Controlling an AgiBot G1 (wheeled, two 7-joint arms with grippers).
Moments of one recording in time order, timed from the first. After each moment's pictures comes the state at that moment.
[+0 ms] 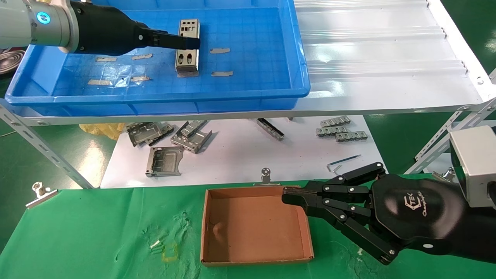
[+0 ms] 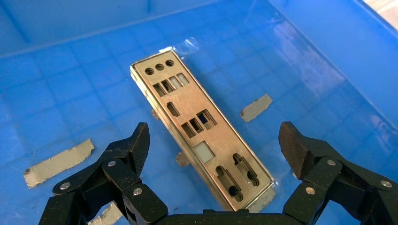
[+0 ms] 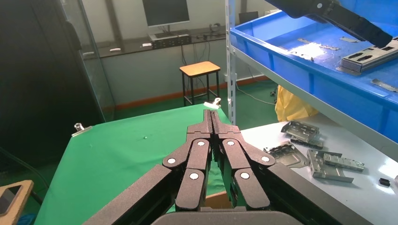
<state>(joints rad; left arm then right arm) -2.08 1.23 0.65 -0.11 1.52 1.06 -0.51 1.09 -0.56 -0.41 1.24 -0.63 -1.43 0.11</state>
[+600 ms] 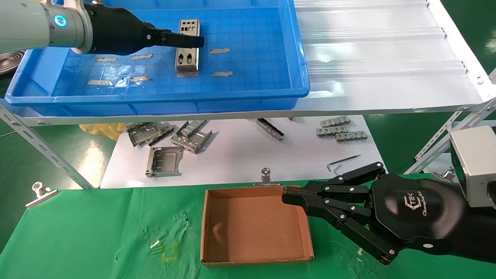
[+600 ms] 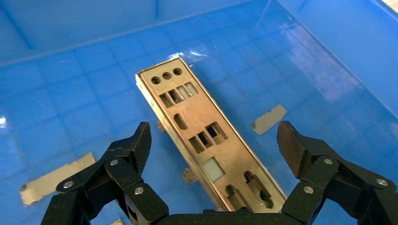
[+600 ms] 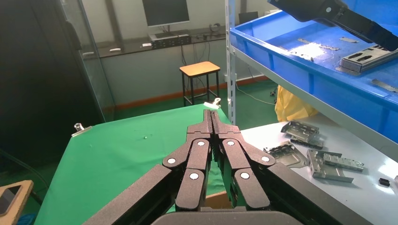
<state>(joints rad) -2.09 1.27 0.65 -0.07 1.52 0.99 -0.49 1.09 -0.56 -0.41 1.24 -0.63 -1.43 0.11</state>
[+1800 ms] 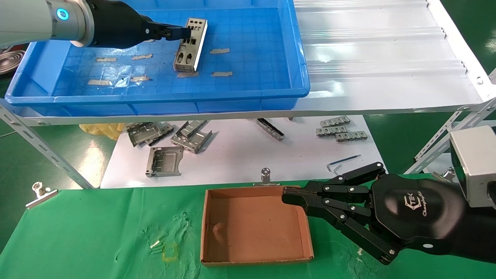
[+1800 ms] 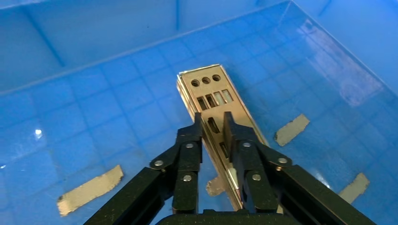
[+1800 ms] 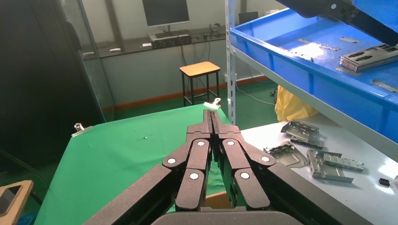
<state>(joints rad) -2.11 1.30 0.66 -0.02 1.54 0.93 -0.47 1.09 -0.56 -0.41 1.24 -0.63 -1.43 0.11</state>
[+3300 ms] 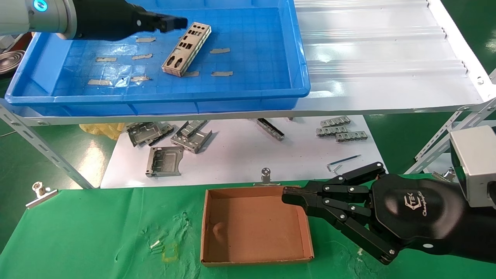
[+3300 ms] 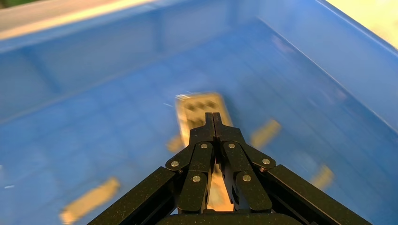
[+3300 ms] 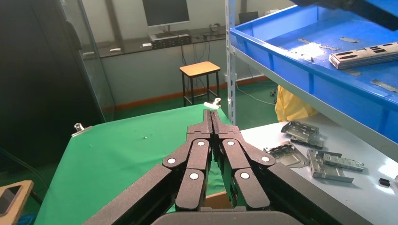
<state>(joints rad) -2.12 1.25 0.64 -0.08 1.51 1.04 -0.38 1.09 -0.56 -0.41 1.24 -0.63 -1.43 0.11</state>
